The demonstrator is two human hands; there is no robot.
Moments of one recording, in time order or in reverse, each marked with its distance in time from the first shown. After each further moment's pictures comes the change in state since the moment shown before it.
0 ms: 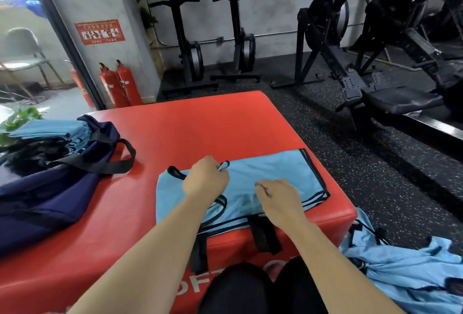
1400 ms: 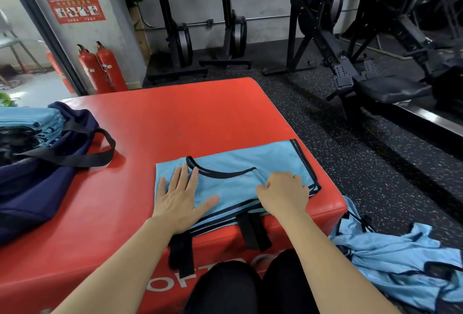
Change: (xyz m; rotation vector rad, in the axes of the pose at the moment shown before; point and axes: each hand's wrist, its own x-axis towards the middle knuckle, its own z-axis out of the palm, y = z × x) left_hand -0.012 -0.078 0.044 0.397 -0.262 0.263; right_hand 0.011 0.007 -0.013 -0.217 -0.008 0.366
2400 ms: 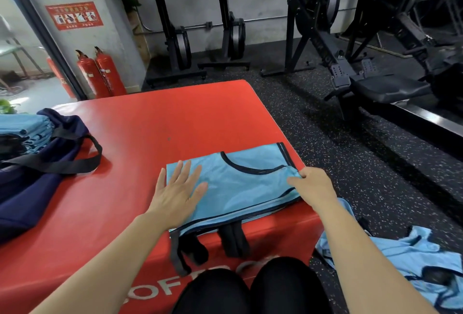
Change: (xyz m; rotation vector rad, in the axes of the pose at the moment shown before) left_hand 0.016 0.034 -0.018 -0.044 0.013 0.083; right_hand 0.057 0.095 -0.026 0.470 0.023 0.118
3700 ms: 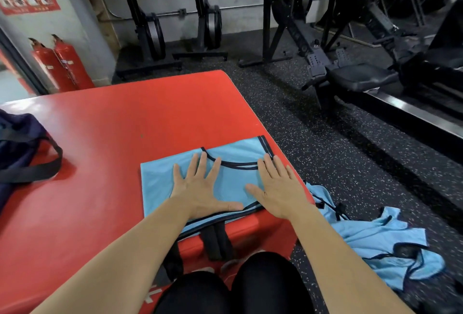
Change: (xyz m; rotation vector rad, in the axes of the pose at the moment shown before) left_hand 0.049 0.073 0.020 0.158 -0.172 0.080; right_hand -0.008 0.011 0.027 -0.734 -0.286 -0.372
